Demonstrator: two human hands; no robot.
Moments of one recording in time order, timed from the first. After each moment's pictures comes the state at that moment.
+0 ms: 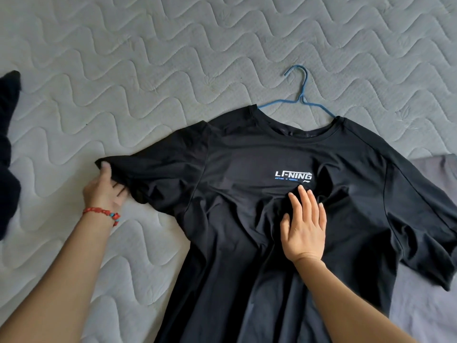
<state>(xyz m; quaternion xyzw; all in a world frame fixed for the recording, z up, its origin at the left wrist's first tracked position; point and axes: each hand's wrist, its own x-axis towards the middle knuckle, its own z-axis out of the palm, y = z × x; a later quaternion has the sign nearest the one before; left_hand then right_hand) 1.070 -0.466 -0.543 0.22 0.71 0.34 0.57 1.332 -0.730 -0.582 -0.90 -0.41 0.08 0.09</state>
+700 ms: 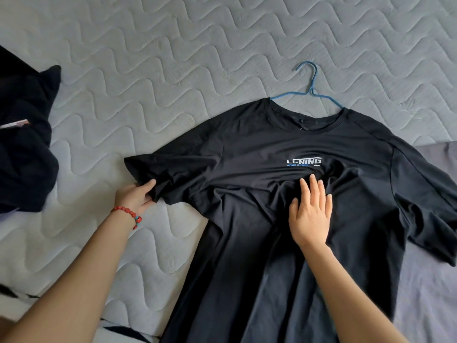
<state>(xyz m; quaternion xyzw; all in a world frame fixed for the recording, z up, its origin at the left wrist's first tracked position) 1.036 -0.515 -0.533 0.28 0.74 0.20 0.58 1.308 -0.738 -0.577 -0.92 -0.36 0.13 0.11</state>
